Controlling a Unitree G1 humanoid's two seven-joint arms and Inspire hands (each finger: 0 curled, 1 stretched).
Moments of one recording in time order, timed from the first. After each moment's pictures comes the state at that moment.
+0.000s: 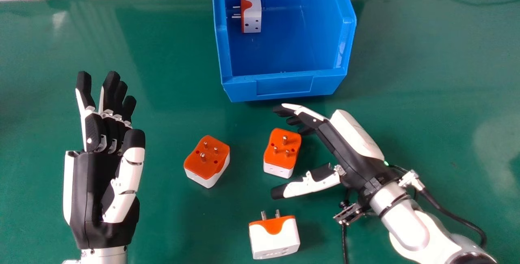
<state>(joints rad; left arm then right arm) 0.00 -0.02 0.30 0.66 -0.55 -1.05 -0.73 -0.52 -0.22 0.34 1.25 -0.56 -0.90 -0.33</state>
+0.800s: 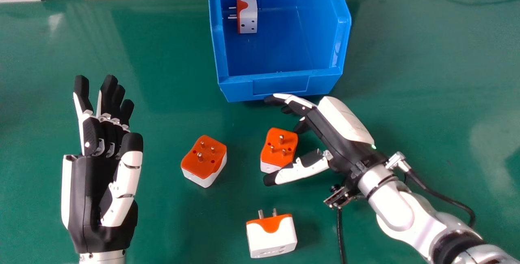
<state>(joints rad) 0.02 -0.02 0.30 0.66 -0.55 -1.06 -0.72 -0.62 -0.20 0.41 1.28 -0.58 -0.78 -0.35</state>
